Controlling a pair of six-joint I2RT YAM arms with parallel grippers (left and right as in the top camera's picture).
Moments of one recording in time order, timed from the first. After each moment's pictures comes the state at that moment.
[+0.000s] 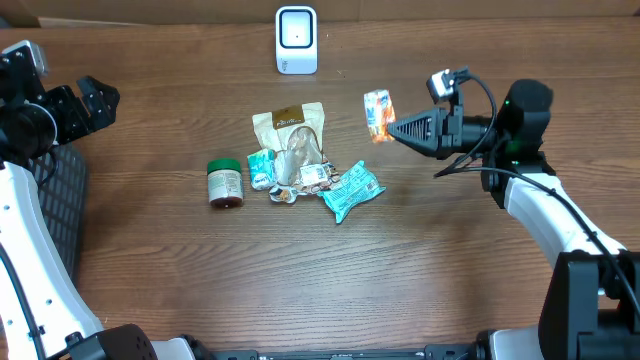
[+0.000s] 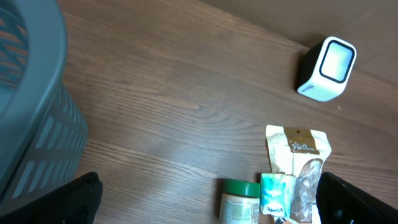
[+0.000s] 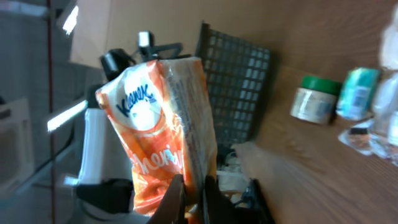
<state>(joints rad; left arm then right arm) 0.48 1.54 1.72 -1.08 0.34 -0.01 0.00 1.61 0.91 0.64 -1.48 1.26</state>
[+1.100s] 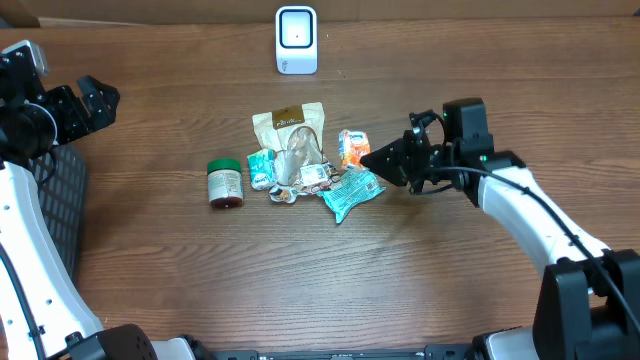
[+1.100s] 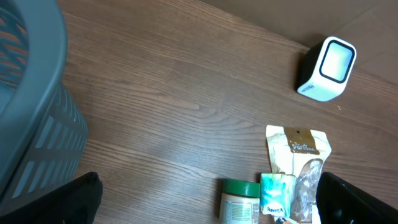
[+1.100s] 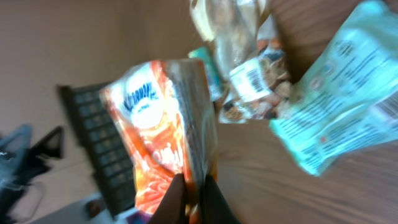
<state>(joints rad) 0.48 1.54 1.72 -1.08 0.34 -0.01 0.19 1.61 1.02 -0.39 -0.86 0.85</state>
